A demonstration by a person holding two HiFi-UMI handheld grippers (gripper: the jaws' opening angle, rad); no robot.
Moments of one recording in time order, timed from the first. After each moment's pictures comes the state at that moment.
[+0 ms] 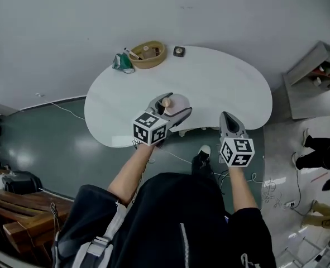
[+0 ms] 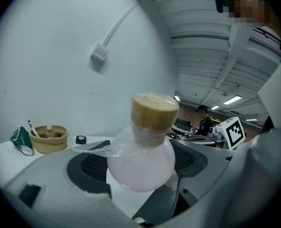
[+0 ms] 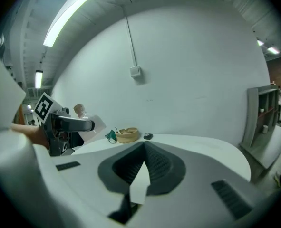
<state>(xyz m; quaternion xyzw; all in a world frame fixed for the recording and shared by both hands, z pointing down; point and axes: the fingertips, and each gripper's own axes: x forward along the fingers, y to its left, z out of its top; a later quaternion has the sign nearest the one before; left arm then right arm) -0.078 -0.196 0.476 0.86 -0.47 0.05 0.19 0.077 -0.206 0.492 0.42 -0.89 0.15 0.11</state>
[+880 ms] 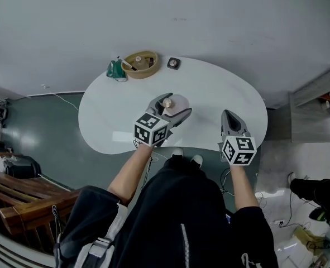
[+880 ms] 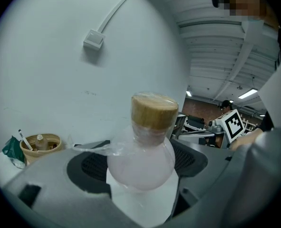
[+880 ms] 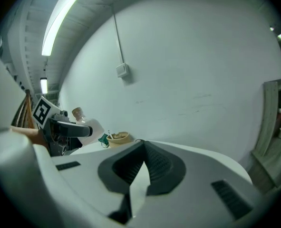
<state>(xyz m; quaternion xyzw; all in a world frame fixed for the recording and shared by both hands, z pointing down) -0.043 -0.330 0.484 0.82 -0.53 0.08 0.20 0.112 -0.367 0.496 0.36 -0.91 0.17 0.12</state>
